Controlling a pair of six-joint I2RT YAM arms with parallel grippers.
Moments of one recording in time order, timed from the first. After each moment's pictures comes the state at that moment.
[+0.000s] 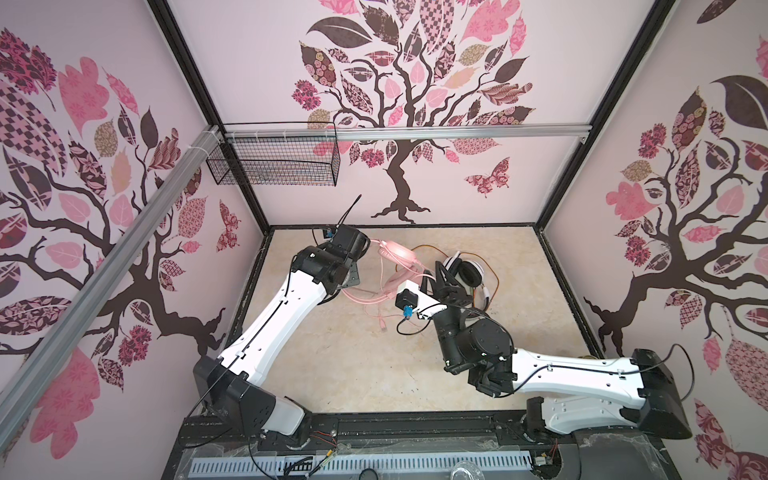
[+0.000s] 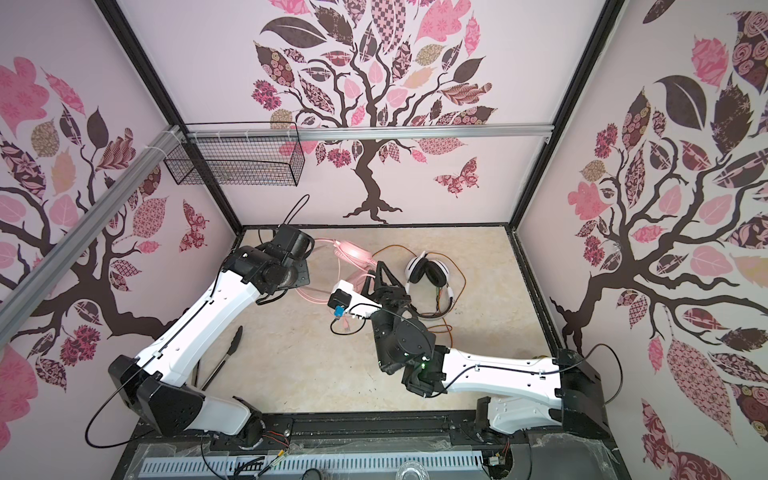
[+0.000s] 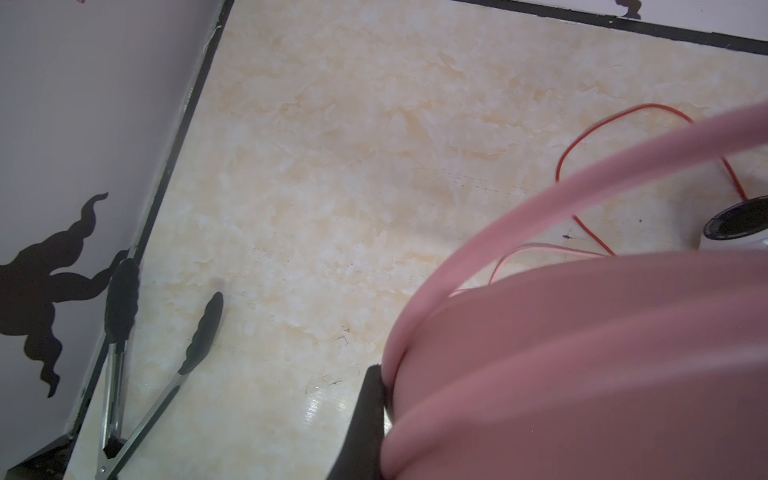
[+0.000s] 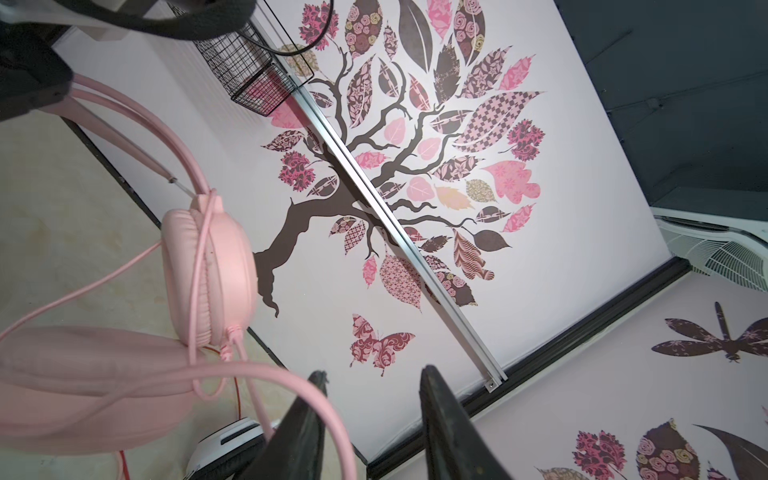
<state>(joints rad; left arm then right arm) -0.50 1.47 1.57 -1.18 -0.45 -0.60 1.28 1.22 0.88 0.79 1.08 -1.30</state>
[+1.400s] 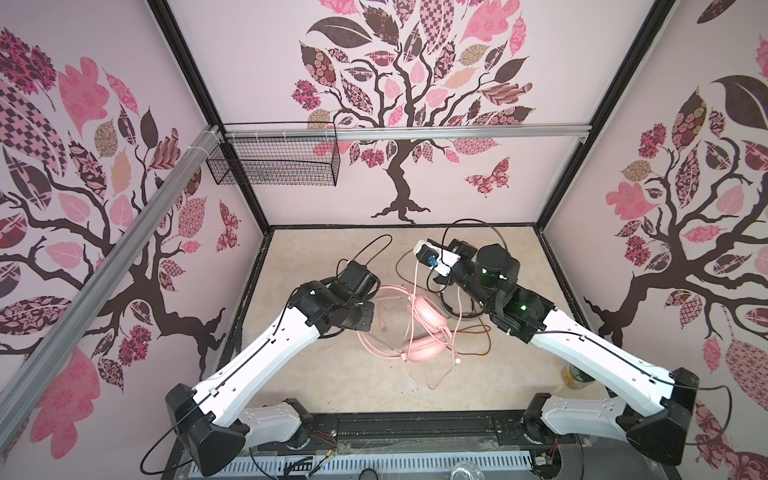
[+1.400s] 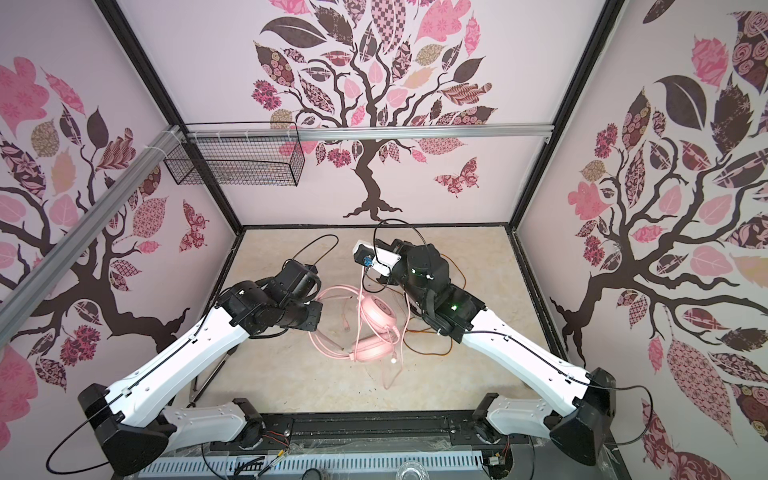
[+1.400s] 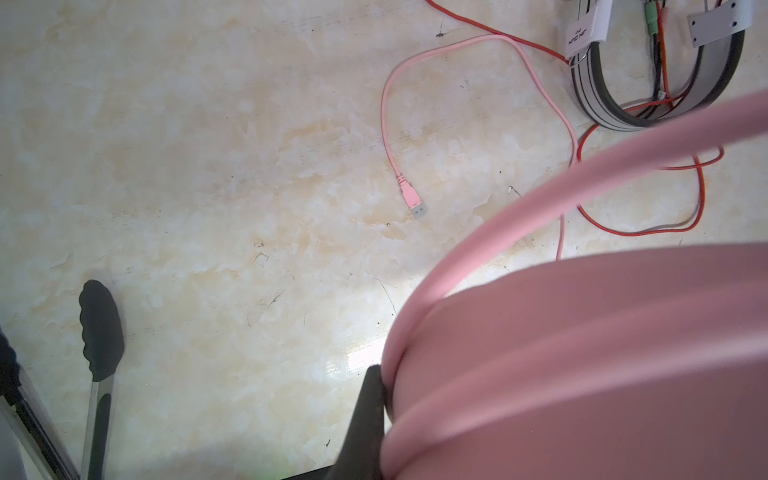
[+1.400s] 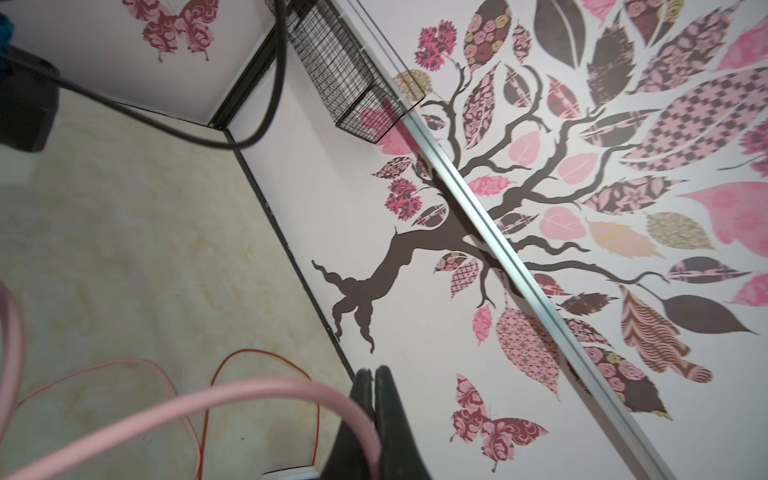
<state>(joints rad) -0.71 1.24 1.30 -1.19 -0.16 -0.43 0.77 1.23 1.18 -0.05 0.19 -0.79</state>
